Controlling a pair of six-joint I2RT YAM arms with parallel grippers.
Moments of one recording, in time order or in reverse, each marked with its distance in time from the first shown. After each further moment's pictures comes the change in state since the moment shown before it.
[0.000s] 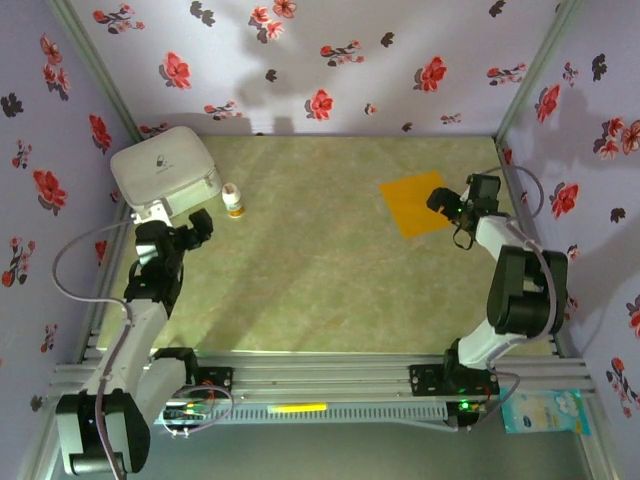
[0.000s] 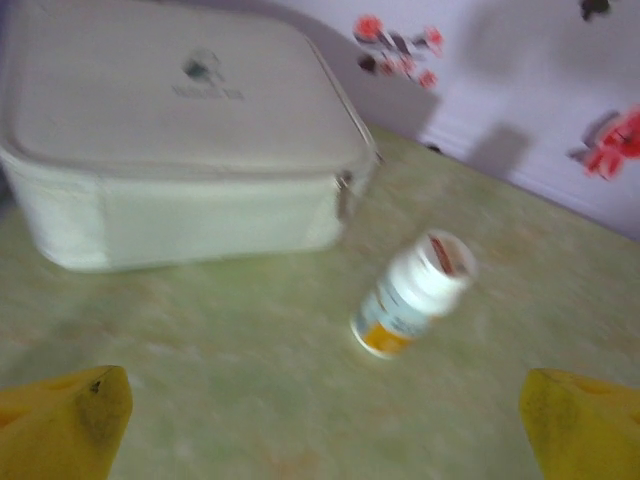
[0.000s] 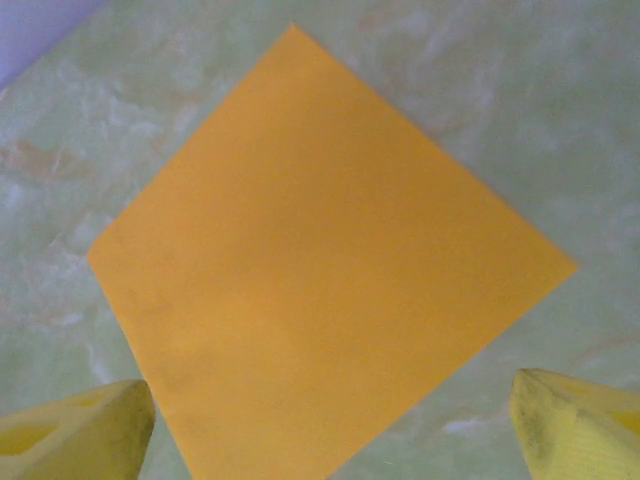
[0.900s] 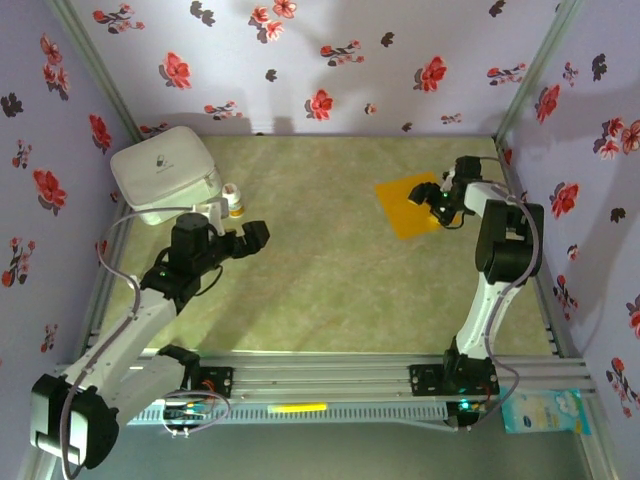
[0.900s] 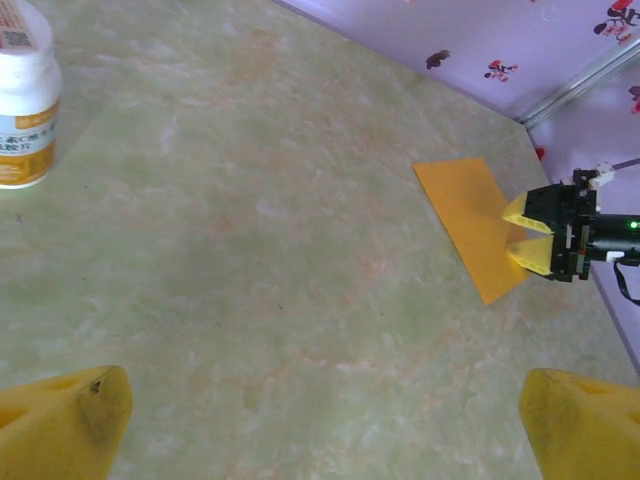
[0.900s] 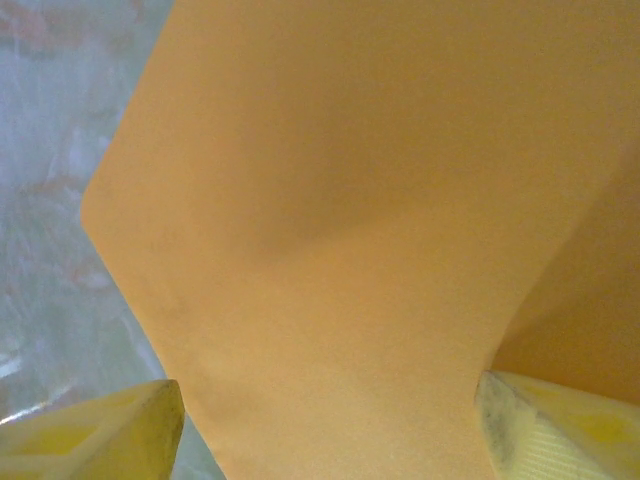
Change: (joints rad) left arm -0.370 0.059 0.132 -0.159 0.229 -0.176; right arm 0.045 0.381 0.368 -0.281 -0.256 0.030
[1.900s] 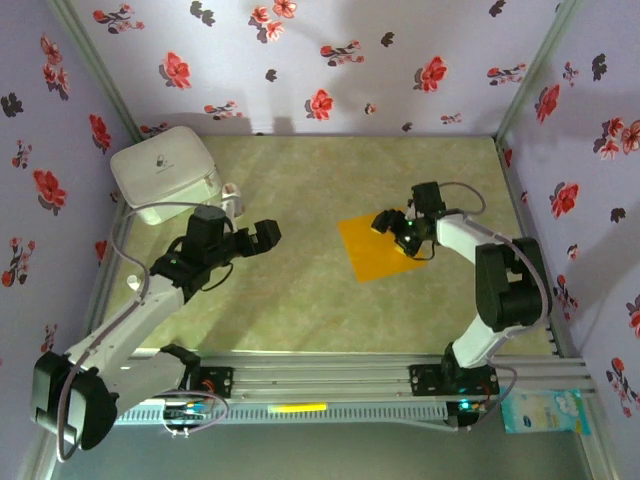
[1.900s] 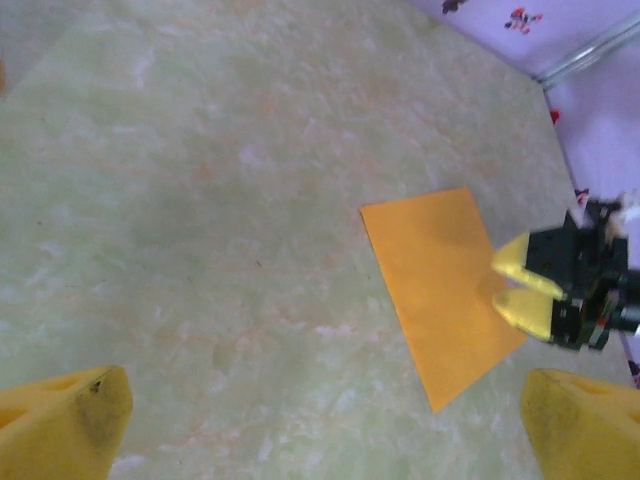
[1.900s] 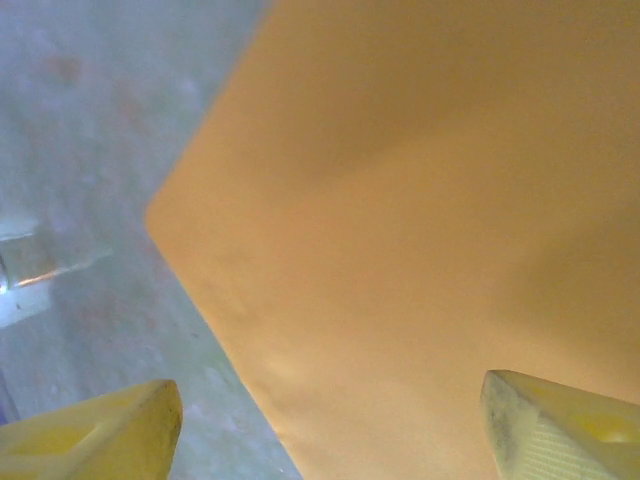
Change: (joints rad) left arm -0.092 0.121 0.104 -0.104 -0.028 -0.073; right arm 0.288 -0.345 -0.353 0.068 0.056 0.277
